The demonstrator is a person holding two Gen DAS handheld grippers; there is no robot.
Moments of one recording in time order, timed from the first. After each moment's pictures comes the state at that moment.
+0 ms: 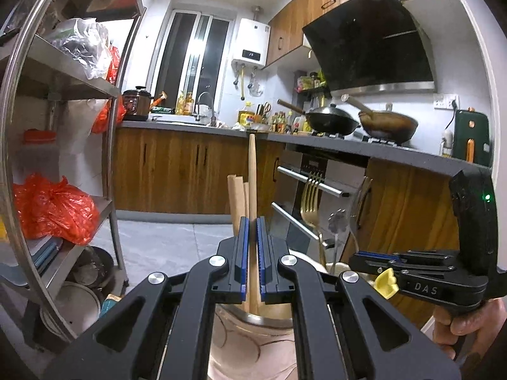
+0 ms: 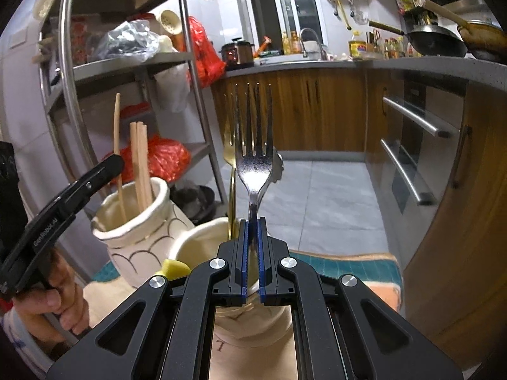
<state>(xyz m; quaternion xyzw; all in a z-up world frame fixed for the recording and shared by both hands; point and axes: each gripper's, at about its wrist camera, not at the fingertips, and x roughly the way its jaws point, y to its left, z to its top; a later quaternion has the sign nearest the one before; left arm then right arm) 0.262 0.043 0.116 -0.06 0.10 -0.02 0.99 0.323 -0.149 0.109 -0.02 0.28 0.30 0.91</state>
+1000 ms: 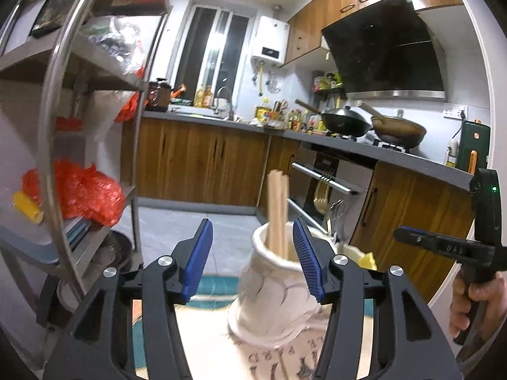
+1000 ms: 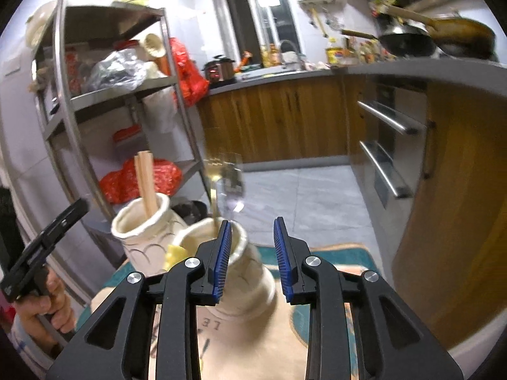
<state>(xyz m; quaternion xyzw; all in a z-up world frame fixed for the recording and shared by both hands) 0.195 0.074 0.124 -0.09 0.12 0.01 0.99 0.290 -0.208 0.136 0.03 0.27 0.26 0.93</state>
